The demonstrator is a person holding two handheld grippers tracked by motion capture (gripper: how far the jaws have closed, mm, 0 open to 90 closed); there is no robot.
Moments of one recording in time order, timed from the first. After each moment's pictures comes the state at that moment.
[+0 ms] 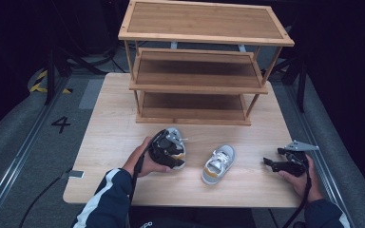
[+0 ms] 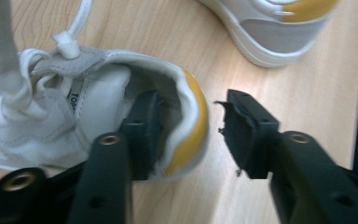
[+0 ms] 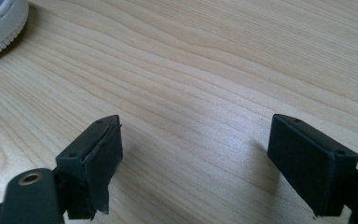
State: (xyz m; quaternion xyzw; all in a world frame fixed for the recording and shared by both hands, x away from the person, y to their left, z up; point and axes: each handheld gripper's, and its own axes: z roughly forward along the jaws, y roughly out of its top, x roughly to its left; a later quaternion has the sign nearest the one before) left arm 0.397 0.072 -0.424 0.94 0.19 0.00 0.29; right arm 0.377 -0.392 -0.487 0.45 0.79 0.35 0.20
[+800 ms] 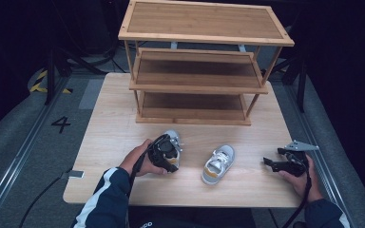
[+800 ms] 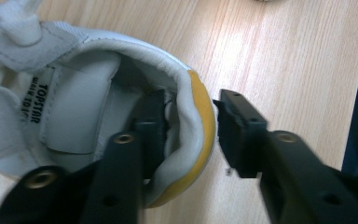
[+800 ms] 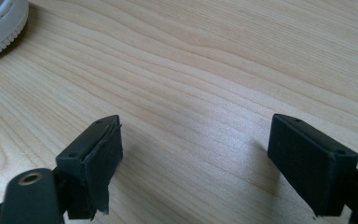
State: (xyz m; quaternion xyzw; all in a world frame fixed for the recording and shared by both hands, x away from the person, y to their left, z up) left arm 0.395 0.076 -0.429 0.97 0.15 -0.03 0.19; right arm 0.378 -0.392 -0.487 0.45 0.79 0.35 0.20
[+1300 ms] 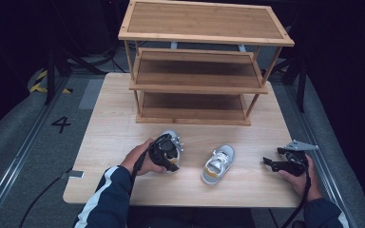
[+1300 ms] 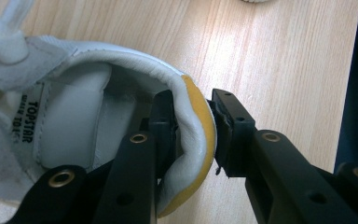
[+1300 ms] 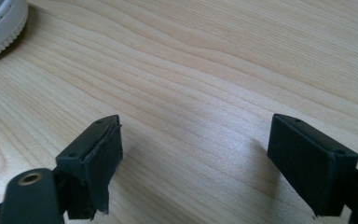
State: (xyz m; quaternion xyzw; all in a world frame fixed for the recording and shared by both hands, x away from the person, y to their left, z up) left arm 0.400 0.073 -0.428 0.97 0.13 -0.05 0.20; right arm 0.379 -0.392 -0.487 0.45 0.80 0.35 0.20
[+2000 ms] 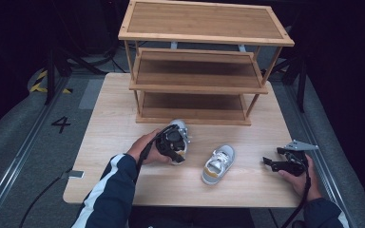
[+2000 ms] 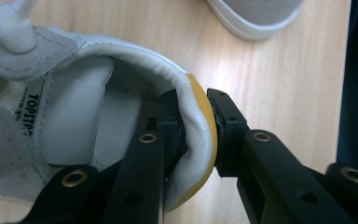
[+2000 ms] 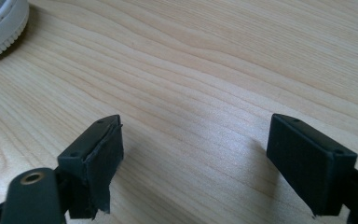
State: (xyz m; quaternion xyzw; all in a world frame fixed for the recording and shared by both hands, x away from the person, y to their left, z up) left arm 0.426 0.051 -0.403 0.98 0.09 -0.04 0.20; right arm 0.379 -0.391 -0.487 0.45 0.80 0.35 0.20
